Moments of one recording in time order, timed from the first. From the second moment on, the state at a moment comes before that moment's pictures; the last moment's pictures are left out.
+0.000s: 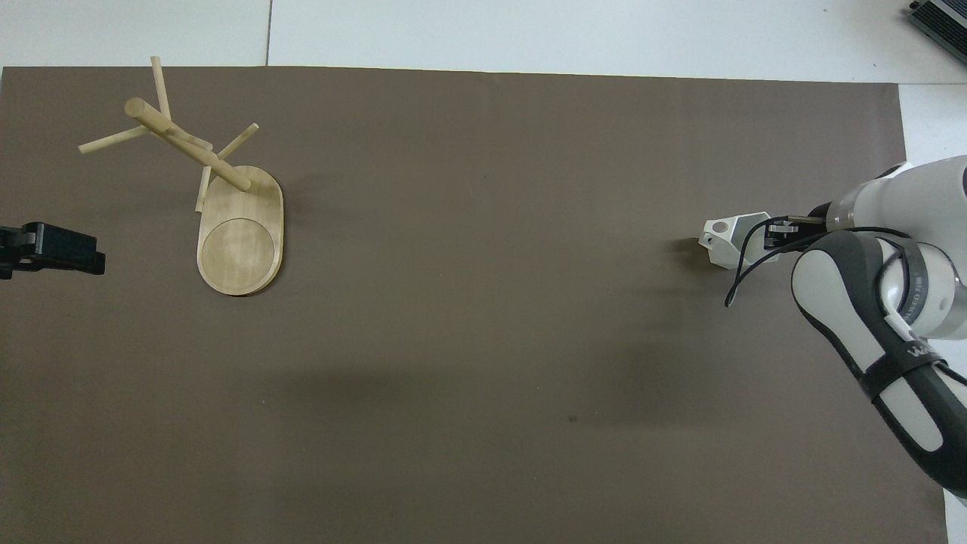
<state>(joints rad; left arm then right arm) -0.05 -0.08 0.00 -1.63 -0.02 1.54 -0.04 -0.16 0.23 0.05 -1.97 0.00 2.26 0.07</state>
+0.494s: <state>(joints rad) -0.05 -0.08 0.00 -1.63 -0.02 1.54 -0.04 -0.16 0.23 0.05 -1.96 0.00 2.26 0.13</state>
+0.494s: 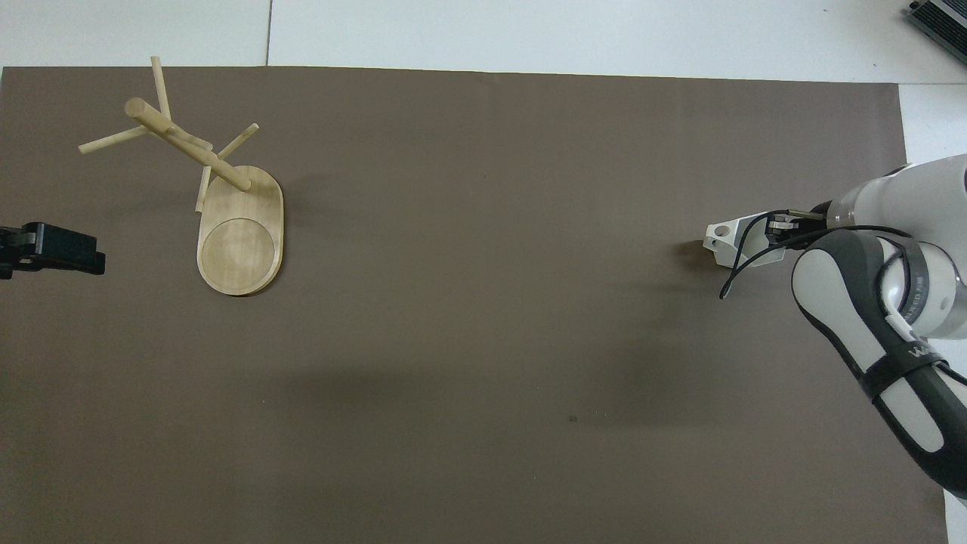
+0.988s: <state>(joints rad) -0.05 -0.08 0.00 -1.63 -0.02 1.54 -0.04 -0.16 0.23 0.05 -1.93 0.00 2.24 0.13</state>
